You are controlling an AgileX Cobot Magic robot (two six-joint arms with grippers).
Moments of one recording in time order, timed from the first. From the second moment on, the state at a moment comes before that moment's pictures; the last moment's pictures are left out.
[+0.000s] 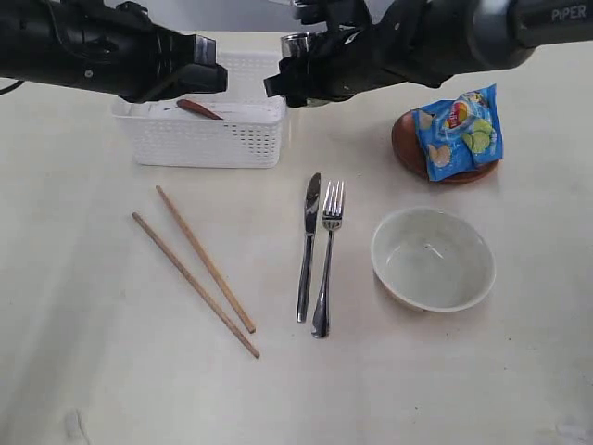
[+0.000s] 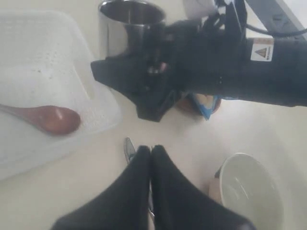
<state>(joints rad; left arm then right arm) -0.33 1.54 -0.90 -1.42 0.55 1.14 0.51 2.06 -1.32 0.58 0.09 -0.54</state>
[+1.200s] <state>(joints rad) -0.33 1.54 -0.90 -1.55 0.54 1.25 0.56 1.94 -1.00 0.55 -0.36 -0.55</state>
